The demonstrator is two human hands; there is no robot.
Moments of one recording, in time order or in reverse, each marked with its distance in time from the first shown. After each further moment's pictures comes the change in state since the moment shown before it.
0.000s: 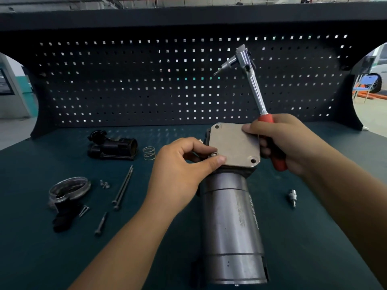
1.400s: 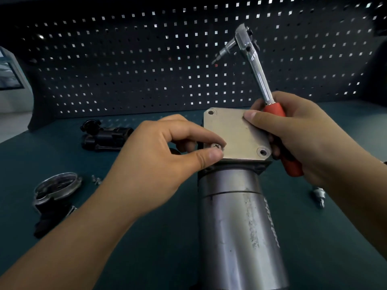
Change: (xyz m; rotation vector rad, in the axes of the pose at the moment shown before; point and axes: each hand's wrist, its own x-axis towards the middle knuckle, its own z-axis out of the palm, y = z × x) left_hand 0.018 -0.001 -0.021 0.181 -0.289 0.138; right_hand 0.005 0.024 0.014 0.007 0.012 -0.148
